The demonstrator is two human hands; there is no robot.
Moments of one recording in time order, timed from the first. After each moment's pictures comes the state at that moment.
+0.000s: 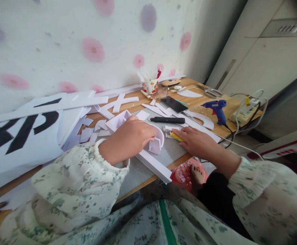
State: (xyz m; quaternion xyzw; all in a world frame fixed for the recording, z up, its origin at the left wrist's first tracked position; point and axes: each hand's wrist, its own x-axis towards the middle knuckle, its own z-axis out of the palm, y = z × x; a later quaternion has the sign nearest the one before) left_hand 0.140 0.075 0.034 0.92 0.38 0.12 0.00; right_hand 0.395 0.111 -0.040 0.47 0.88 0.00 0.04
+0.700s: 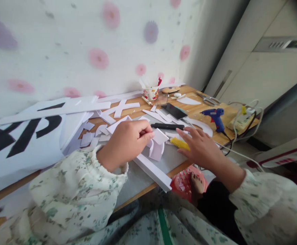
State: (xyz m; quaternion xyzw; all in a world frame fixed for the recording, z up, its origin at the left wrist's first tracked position) left_hand 0.141 0.066 0.047 0.80 0.51 0.30 0.10; right_hand 0.397 0.100 -0.035 0.48 0.87 0.05 -0.13
